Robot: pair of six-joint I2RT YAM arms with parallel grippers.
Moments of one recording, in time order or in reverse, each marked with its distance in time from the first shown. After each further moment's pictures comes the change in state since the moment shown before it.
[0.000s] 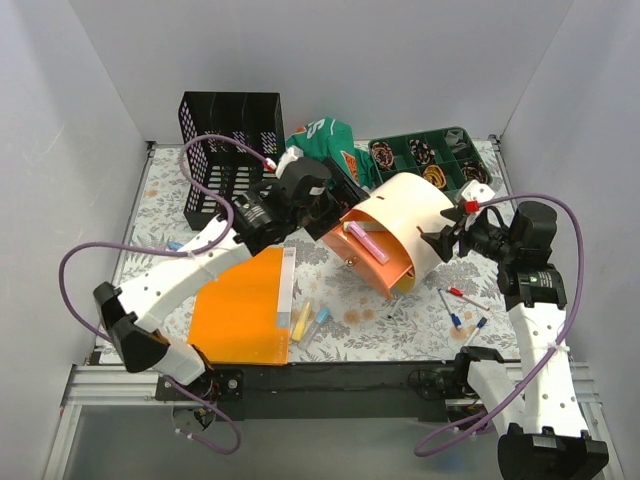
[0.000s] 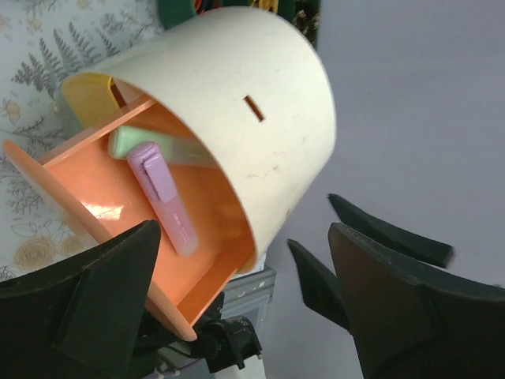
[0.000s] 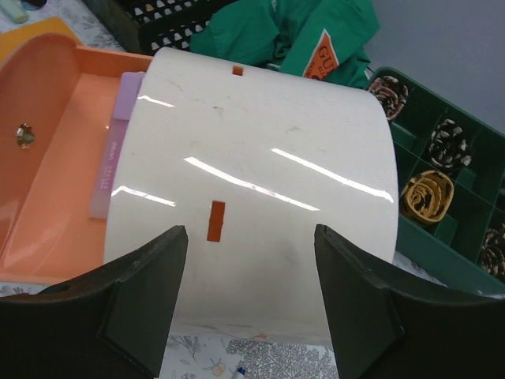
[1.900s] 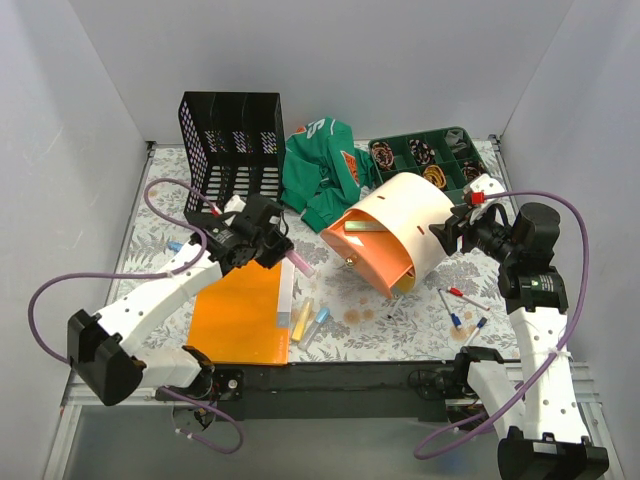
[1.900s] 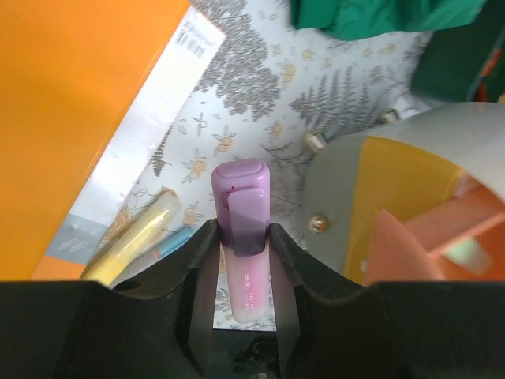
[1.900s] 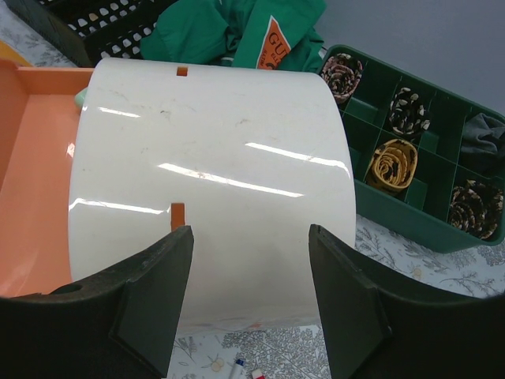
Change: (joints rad) left arm 0.214 -0.237 -0.511 -0.085 -0.012 -0.021; right arm 0.006 -0.019 0.004 0.013 0.122 0.079
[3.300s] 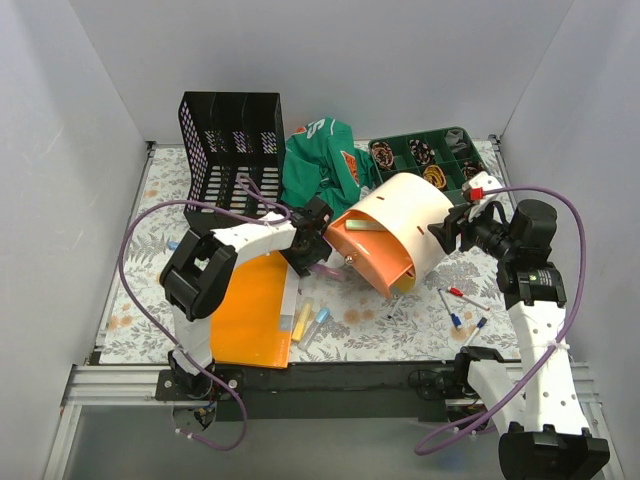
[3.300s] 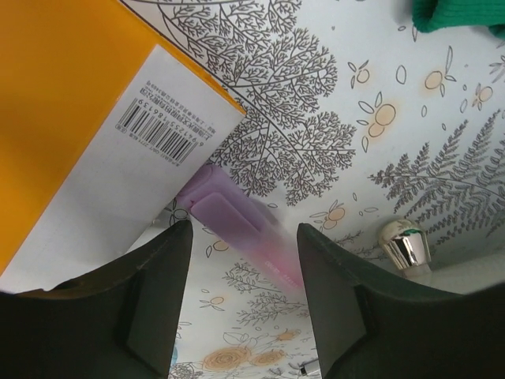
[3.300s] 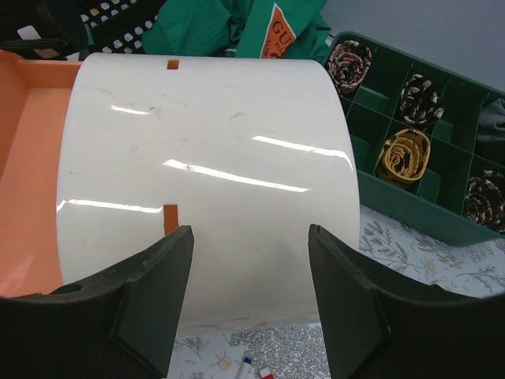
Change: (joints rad) left arm -0.017 0.621 0.189 0.127 0.089 0.006; right arm 0.000 0.036 0.000 0.002 -0.002 0.019
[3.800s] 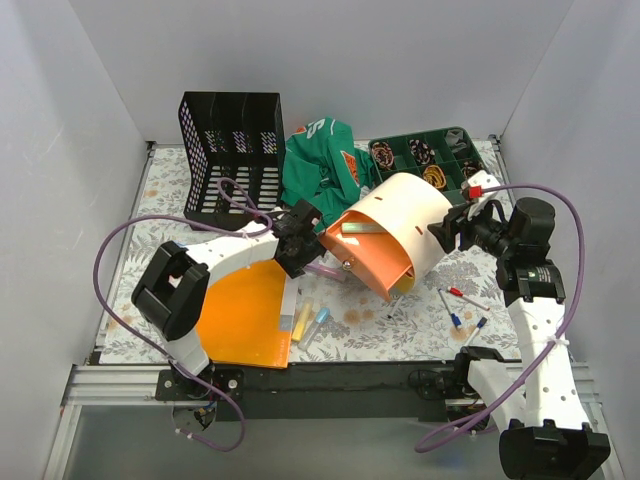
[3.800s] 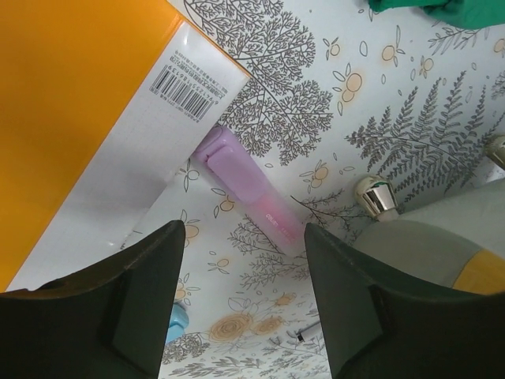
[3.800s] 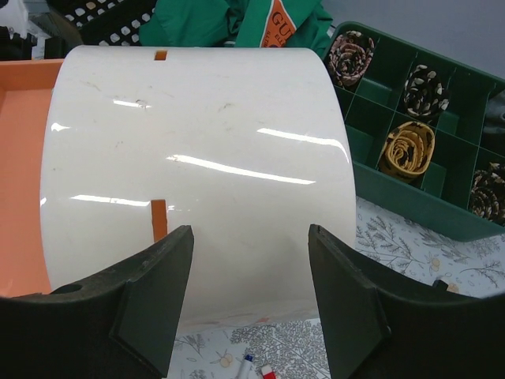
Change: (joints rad) left arm 0.000 -0.188 -0.133 0.065 -0.019 0.001; right arm 0.000 0.018 0.003 -0.002 0.009 0.000
